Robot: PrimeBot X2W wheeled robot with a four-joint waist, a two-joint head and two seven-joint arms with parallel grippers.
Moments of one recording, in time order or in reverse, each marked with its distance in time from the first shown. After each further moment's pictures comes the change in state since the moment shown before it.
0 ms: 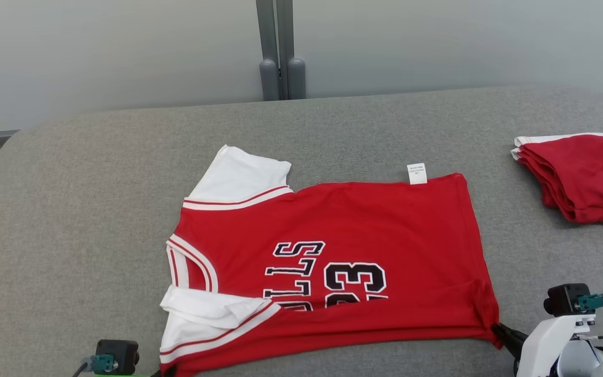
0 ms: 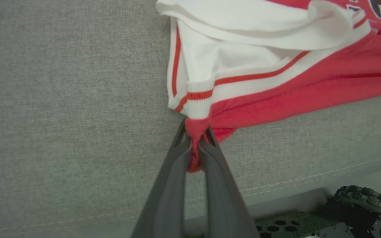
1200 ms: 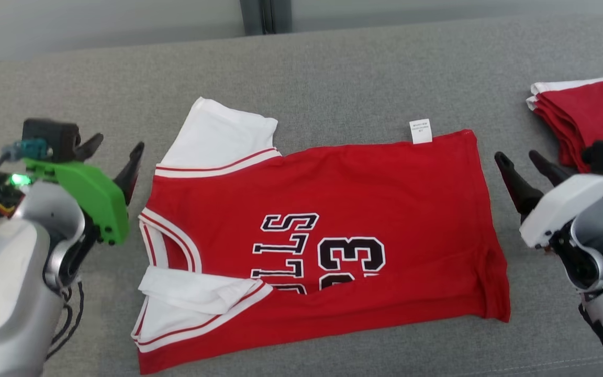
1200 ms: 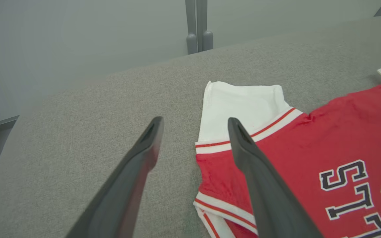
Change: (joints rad) left arm -0.587 0.088 0.024 0.001 0.049 -0.095 0.063; right arm -0.312 0.074 -0.209 -0.095 -0.143 -0.001 -0.066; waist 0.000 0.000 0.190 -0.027
